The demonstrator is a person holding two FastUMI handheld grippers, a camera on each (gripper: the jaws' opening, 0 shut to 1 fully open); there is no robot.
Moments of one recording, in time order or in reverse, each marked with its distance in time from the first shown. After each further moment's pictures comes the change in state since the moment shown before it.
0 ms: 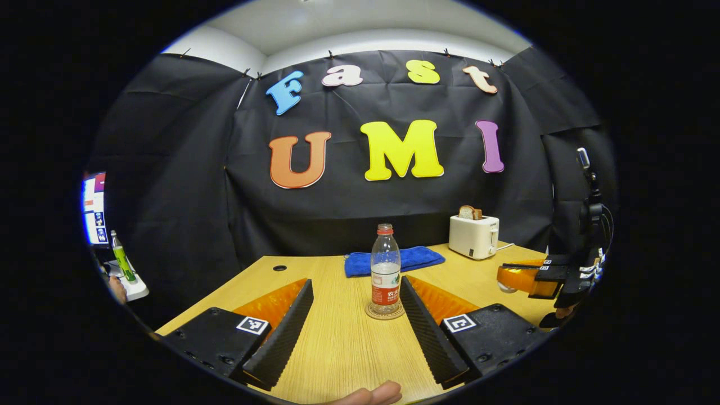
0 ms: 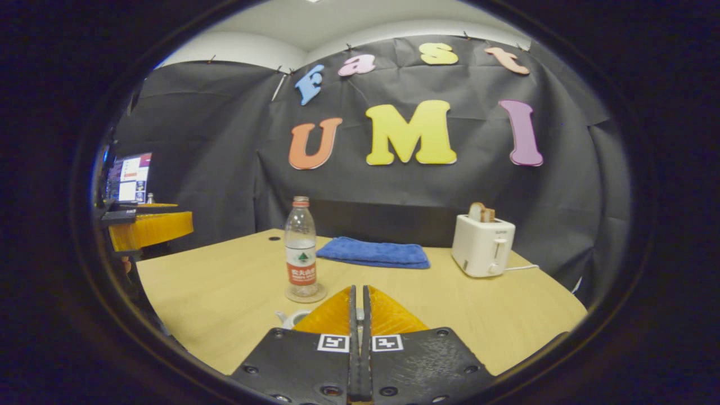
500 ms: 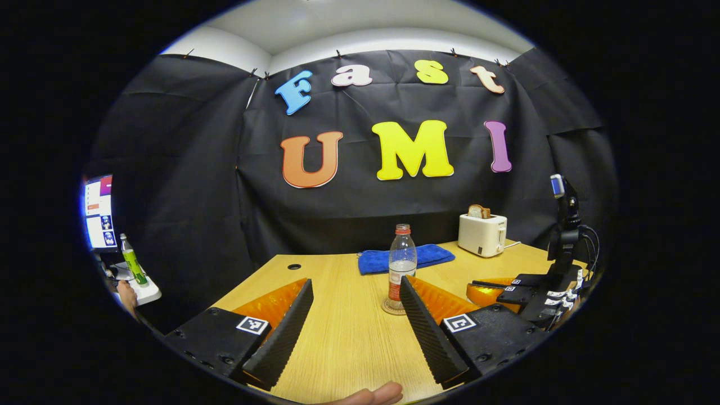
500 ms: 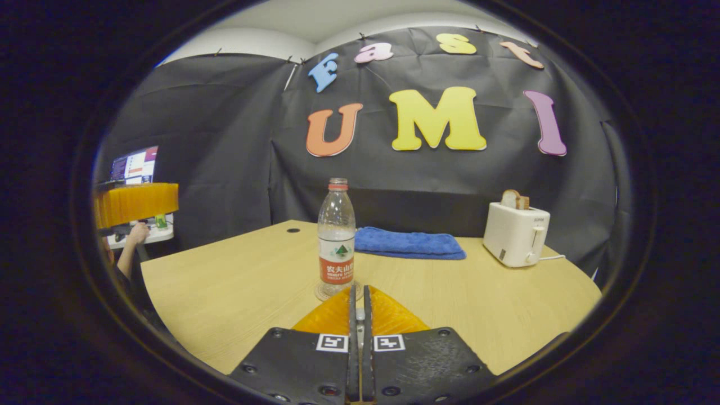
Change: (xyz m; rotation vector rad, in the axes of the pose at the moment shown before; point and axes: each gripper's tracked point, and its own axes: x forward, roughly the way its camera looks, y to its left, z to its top) left arm -0.019 0.033 0.007 -0.001 0.019 0.036; right arm 0.046 0.051 -0.027 0.031 0.075 0.024
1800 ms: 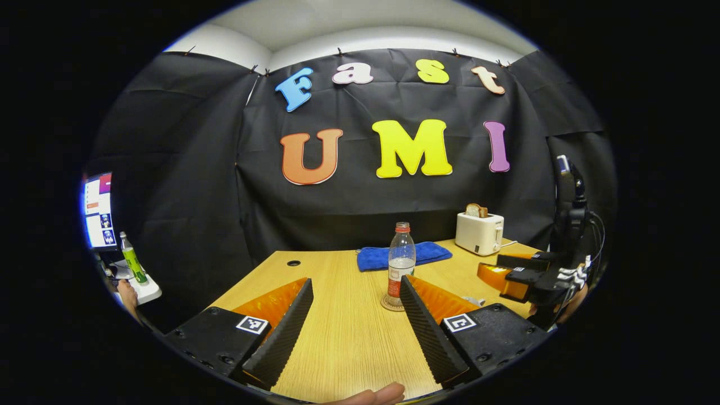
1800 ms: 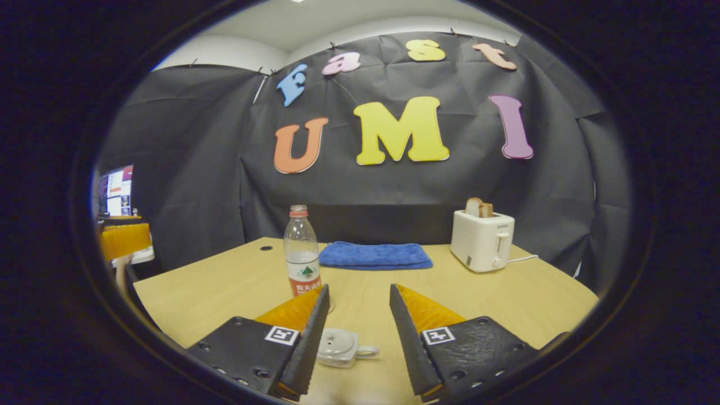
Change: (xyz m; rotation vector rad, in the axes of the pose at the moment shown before) left arm -0.010 -0.002 0.003 0.005 0.009 -0.018; right arm -0.042 -0.051 0.044 0.062 -0.083 -0.167
